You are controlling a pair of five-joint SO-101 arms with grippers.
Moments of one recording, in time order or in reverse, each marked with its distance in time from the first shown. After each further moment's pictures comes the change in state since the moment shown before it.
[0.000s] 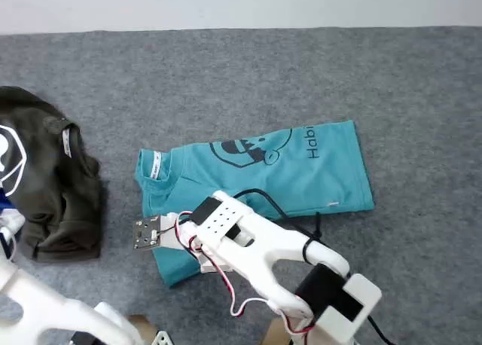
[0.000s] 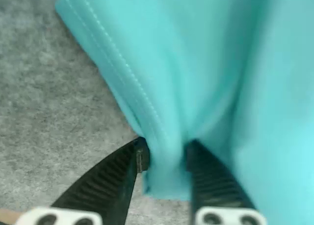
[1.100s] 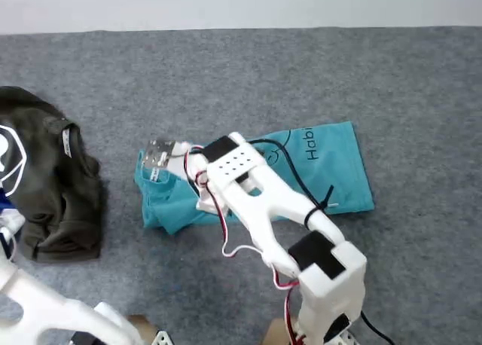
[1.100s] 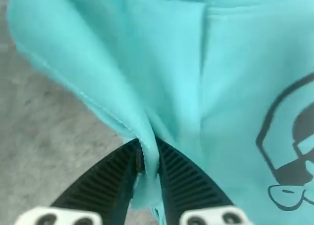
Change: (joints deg) left arm 0.0 0.0 0.1 0.0 0.0; right arm 13.9 11.8 -28.7 8.5 -7.1
